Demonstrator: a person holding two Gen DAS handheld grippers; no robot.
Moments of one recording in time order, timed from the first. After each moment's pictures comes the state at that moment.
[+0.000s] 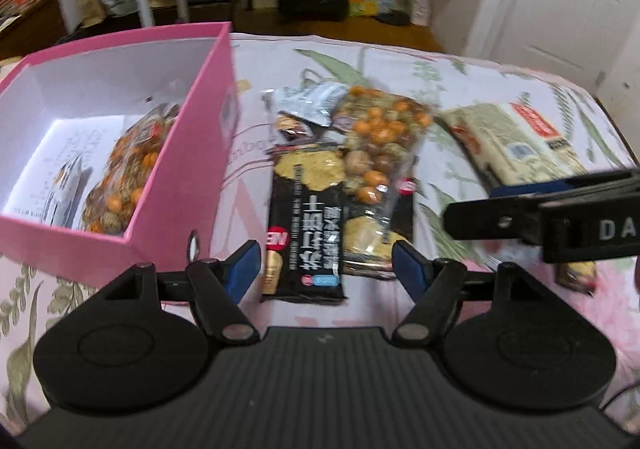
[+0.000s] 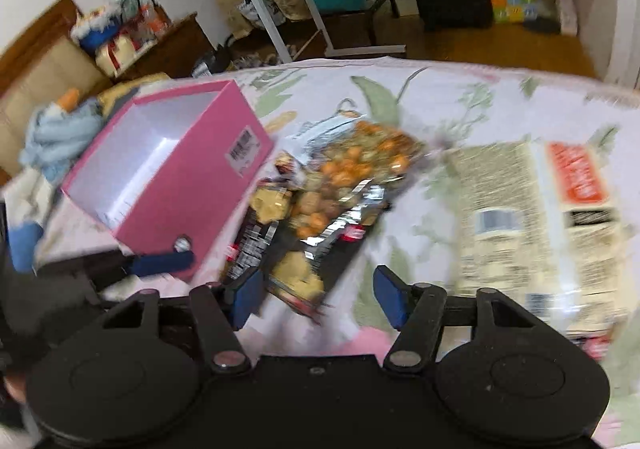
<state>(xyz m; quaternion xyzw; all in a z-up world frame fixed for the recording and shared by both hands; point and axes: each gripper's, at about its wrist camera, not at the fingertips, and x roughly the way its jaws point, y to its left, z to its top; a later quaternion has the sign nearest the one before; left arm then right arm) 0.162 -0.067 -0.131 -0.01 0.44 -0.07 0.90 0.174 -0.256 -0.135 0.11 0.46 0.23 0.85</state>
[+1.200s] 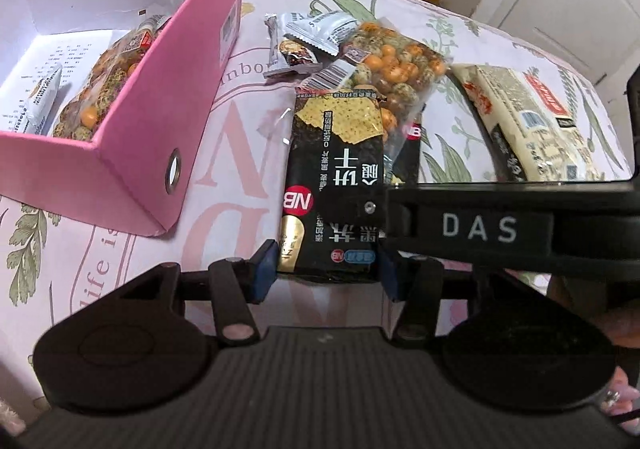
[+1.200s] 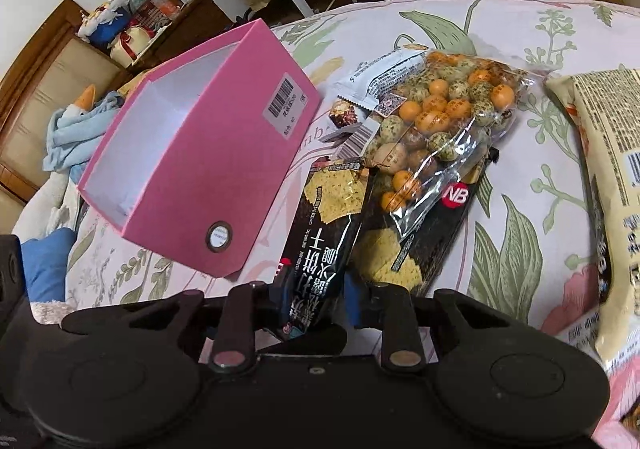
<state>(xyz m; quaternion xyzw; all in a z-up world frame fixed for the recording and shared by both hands) 0.163 -0.054 -0.154 -0.07 0.52 -0.09 0.85 0.190 -0.199 -0.175 0.16 0.51 0.27 0.80</state>
